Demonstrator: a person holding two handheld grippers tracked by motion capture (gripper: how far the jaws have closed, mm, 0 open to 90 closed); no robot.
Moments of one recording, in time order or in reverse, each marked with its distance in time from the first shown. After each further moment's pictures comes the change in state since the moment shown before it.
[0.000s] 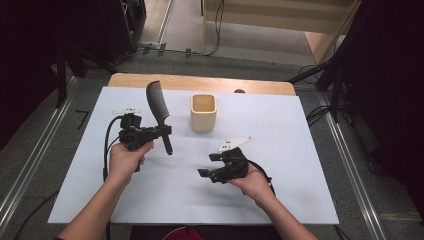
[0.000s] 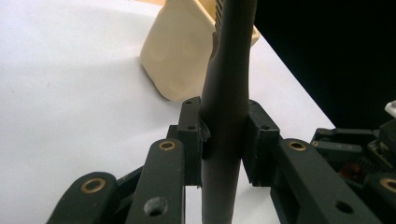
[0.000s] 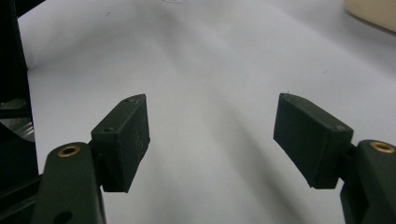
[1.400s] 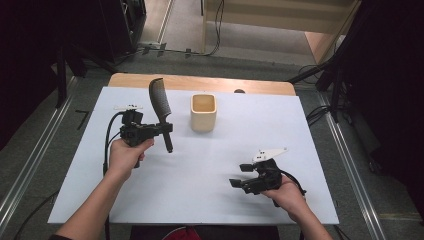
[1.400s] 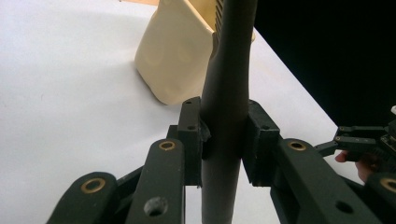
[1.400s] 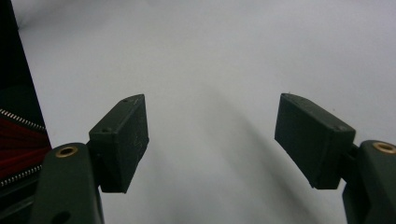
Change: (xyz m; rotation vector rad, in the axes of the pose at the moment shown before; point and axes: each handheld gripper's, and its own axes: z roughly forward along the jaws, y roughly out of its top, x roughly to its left) left arm 0.004 0.010 0.004 0.024 -0.029 0.017; right arm -0.024 -0.058 -0.065 0.037 -0.044 0.070
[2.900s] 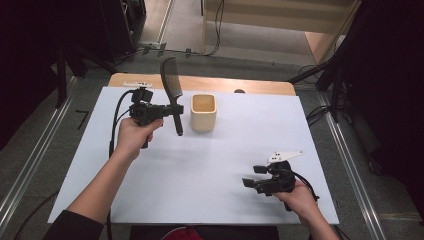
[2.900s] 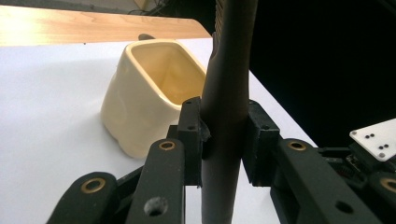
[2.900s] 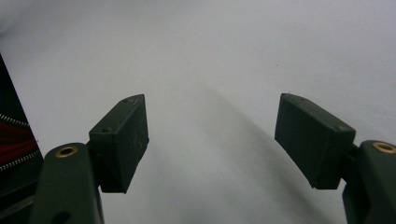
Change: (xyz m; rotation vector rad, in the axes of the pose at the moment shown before) left arm -0.021 0.058 0.015 0.005 -0.069 0.056; right arm -0.015 -0.021 -0.023 -0.013 -0.053 0.095
